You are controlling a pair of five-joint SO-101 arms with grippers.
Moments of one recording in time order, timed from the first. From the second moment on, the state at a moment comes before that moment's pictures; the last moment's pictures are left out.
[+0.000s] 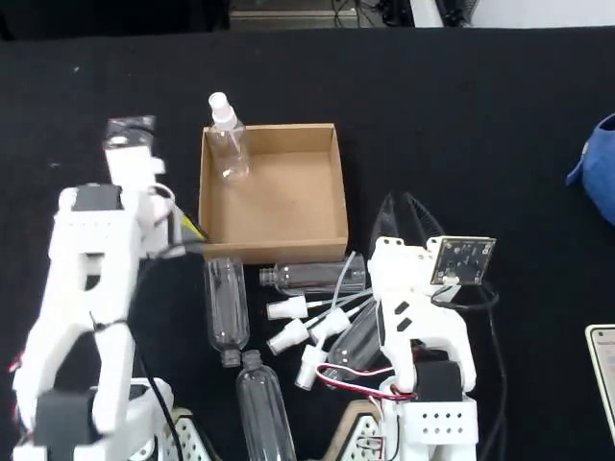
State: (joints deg) left arm -5.9 -24.0 33.3 71.3 -2.7; right arm -0.2 -103.0 96.7 26.5 -7.3
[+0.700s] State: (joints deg) left arm 6.7 -31.2 49.3 72.2 12.4; right arm -0.2 -103.0 96.7 26.5 -7.3
